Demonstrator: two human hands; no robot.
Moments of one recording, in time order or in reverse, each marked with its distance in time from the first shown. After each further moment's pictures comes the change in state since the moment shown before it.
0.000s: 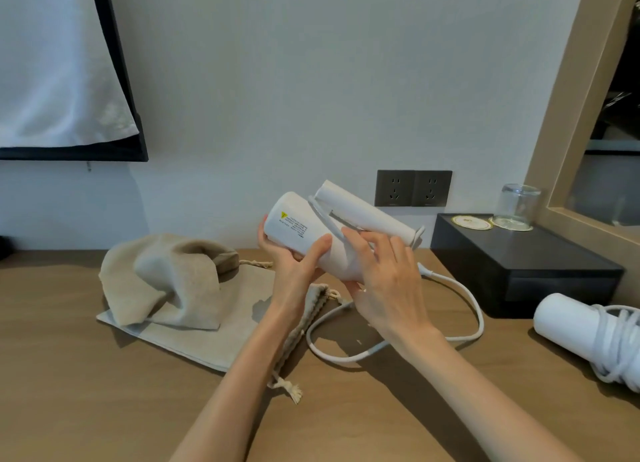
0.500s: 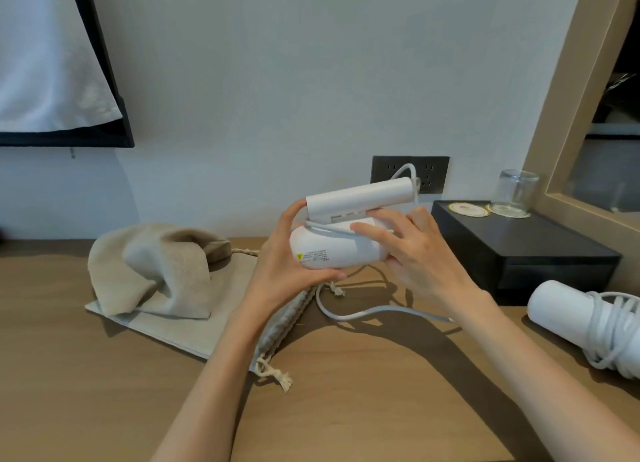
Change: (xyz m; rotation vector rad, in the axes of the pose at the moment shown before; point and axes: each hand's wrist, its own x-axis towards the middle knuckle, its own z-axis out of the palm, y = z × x) left_hand 0.005 0.004 -0.022 0.835 -0.286 0.267; right_hand 0.013 0.067 -0.021 -0.008 -0.115 -0.326
